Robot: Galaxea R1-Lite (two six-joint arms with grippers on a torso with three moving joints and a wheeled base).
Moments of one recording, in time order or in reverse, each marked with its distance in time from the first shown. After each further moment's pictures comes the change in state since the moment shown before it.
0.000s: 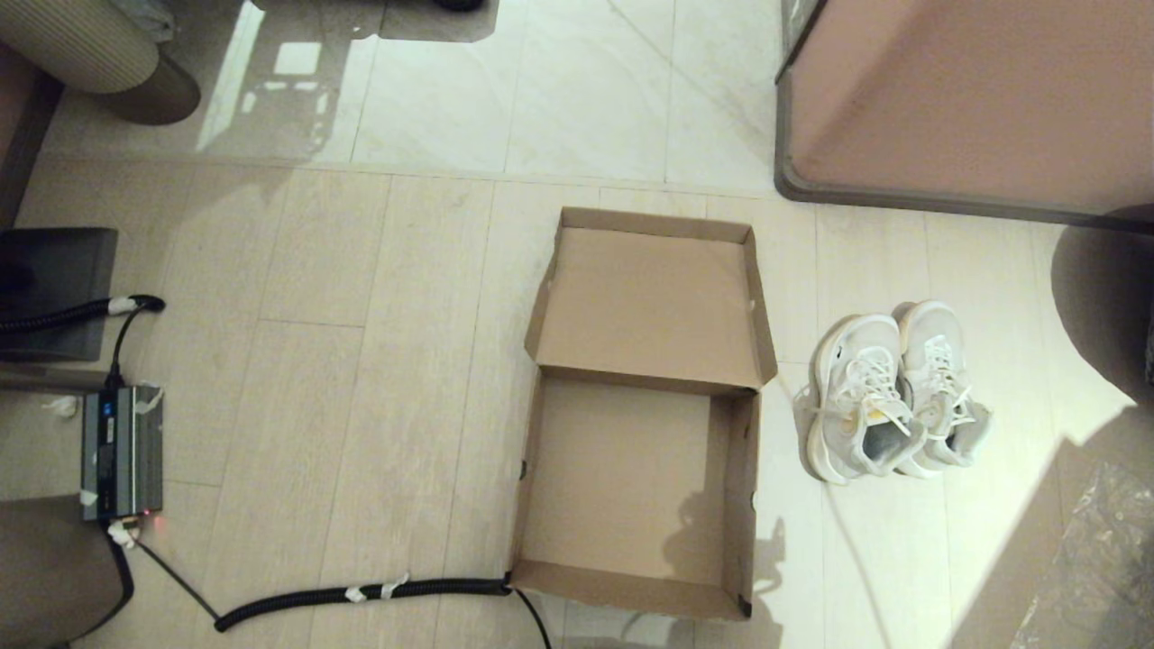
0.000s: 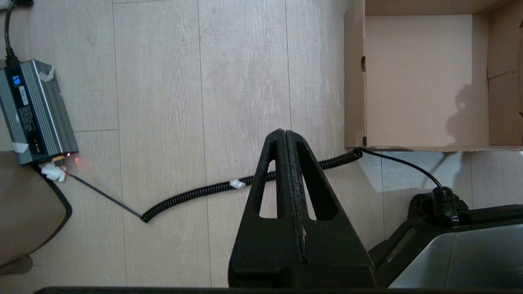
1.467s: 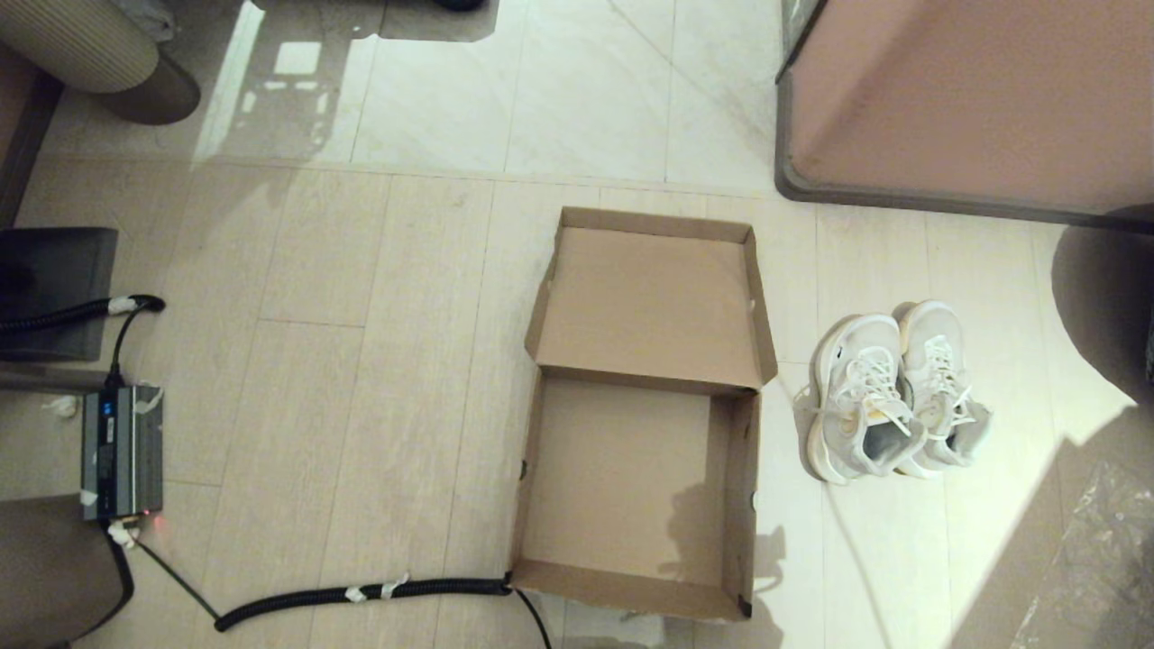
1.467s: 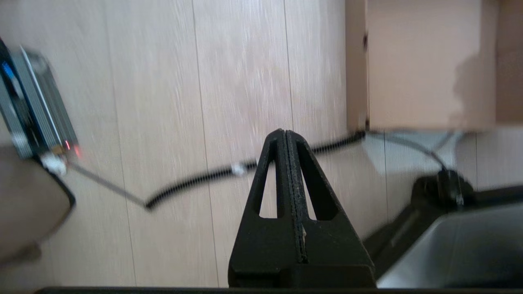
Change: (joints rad) left arm 0.003 0.062 0.000 -0.002 -0.009 0.036; right arm 0.008 0.187 -0.008 0.021 0.032 -0.155
